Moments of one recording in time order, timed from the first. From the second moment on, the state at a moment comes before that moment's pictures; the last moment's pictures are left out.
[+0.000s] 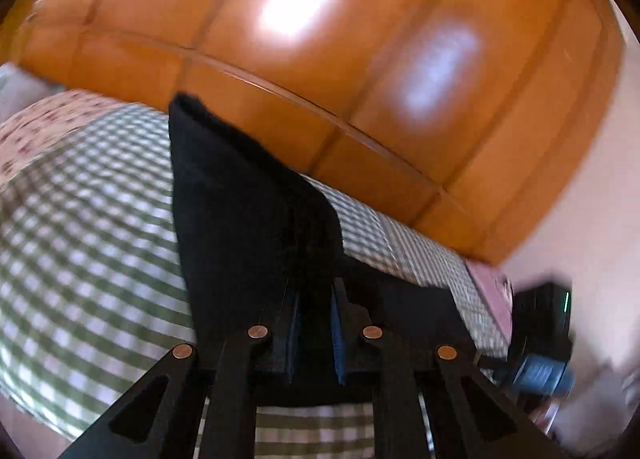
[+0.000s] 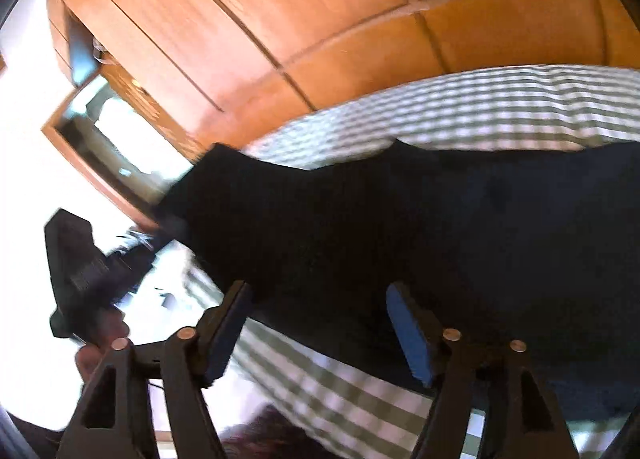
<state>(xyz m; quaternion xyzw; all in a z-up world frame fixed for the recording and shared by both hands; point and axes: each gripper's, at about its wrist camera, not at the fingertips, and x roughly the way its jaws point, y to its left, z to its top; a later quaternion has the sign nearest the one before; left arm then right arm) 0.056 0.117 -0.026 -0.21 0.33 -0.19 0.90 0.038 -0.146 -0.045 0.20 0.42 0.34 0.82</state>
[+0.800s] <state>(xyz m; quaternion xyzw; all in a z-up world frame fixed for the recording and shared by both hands) 0.048 0.202 -0.048 -0.34 0.31 -0.17 0.87 0.127 -0.087 0.014 0.20 0.43 0.44 0.77</state>
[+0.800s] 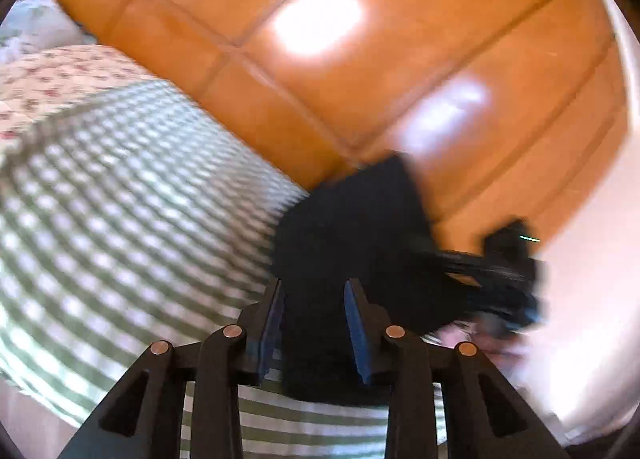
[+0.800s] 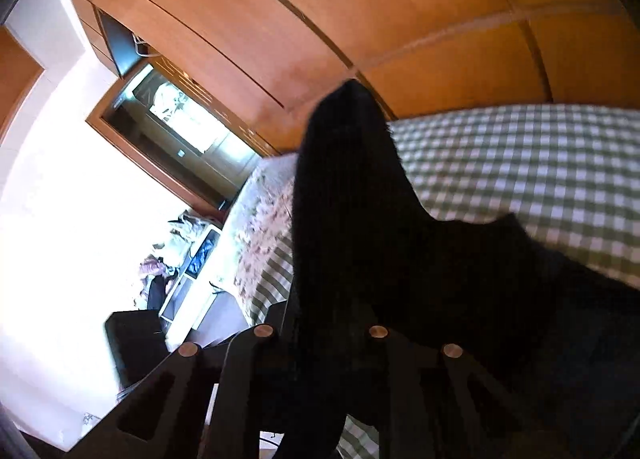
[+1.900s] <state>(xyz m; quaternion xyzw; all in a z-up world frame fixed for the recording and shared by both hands) 0.091 -0.024 -0.087 -0.14 0.46 -0.37 0.80 0.092 -0.350 -0.085 0.30 0.44 0.20 0.82</state>
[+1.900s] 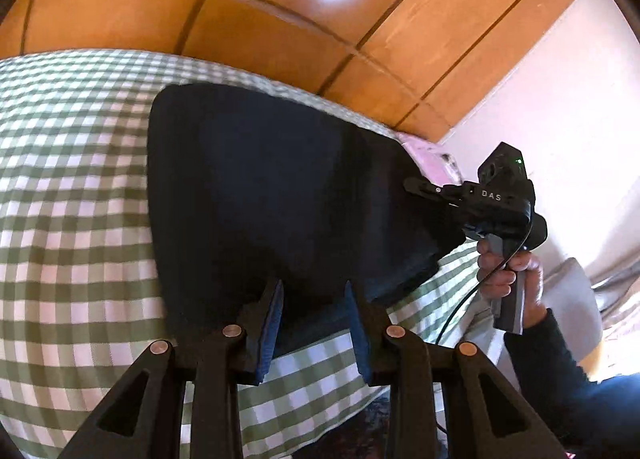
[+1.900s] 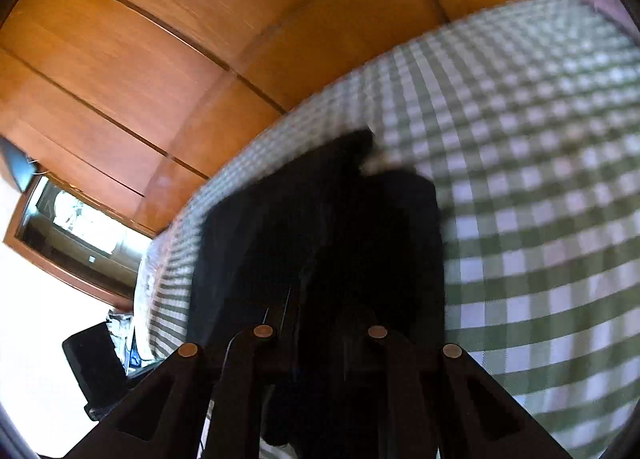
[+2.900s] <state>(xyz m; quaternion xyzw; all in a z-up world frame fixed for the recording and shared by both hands) 0.081 0.011 -0.078 -0.16 0.44 -0.32 0.82 0.010 -0.360 -0.102 0.38 0.43 0.11 0.81</state>
